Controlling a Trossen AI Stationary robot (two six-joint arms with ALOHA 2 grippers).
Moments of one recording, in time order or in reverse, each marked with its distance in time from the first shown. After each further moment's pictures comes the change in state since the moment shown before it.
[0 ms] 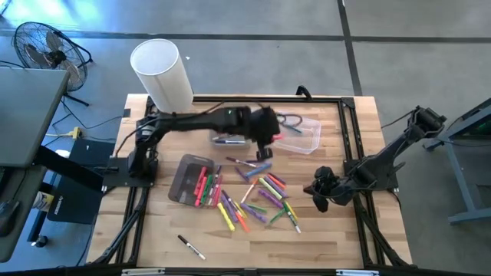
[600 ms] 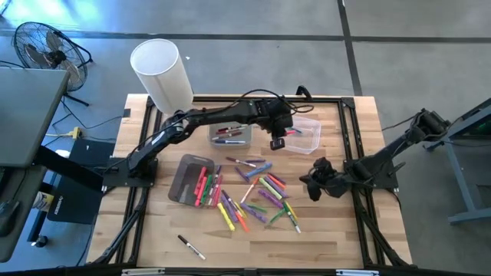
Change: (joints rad) left arm 0.125 0.345 0.267 0.069 0.161 0.138; right arm -0.129 -0.003 -0.025 0.067 0.088 0.021
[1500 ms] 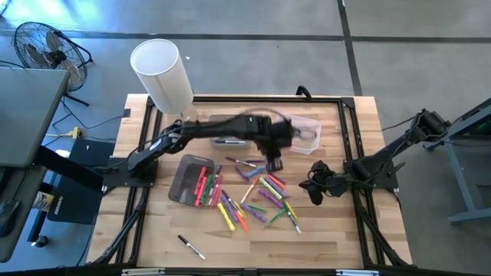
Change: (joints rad) left arm -0.200 -0.050 0.134 -0.386 -0.013 -0.294; right arm -0.008 0.001 0.002 0.045 -0.152 -0.057
